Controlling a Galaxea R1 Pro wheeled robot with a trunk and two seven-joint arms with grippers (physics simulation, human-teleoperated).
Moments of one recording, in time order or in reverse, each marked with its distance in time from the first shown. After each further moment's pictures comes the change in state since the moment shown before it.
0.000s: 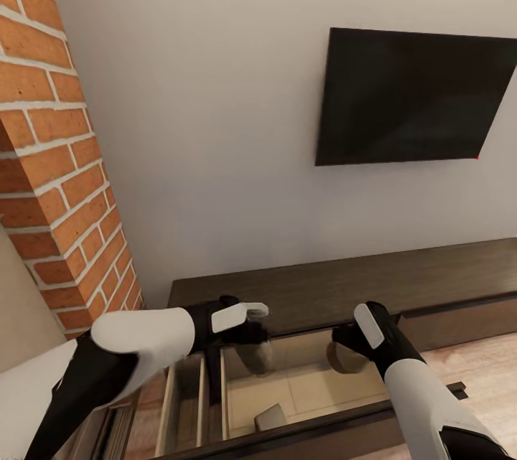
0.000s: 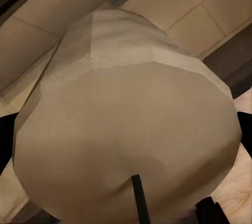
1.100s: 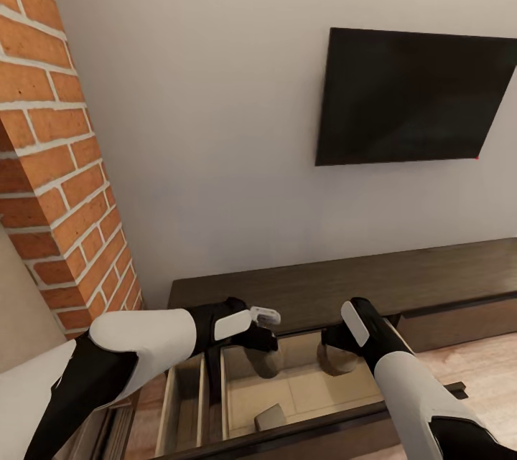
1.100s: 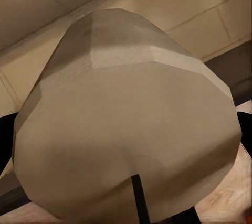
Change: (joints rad) left arm 0.000 0.000 0.034 -0.054 -0.232 0.052 -0.139; right arm -0.035 0.024 0.092 0.050 0.111 0.084 0.102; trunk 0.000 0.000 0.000
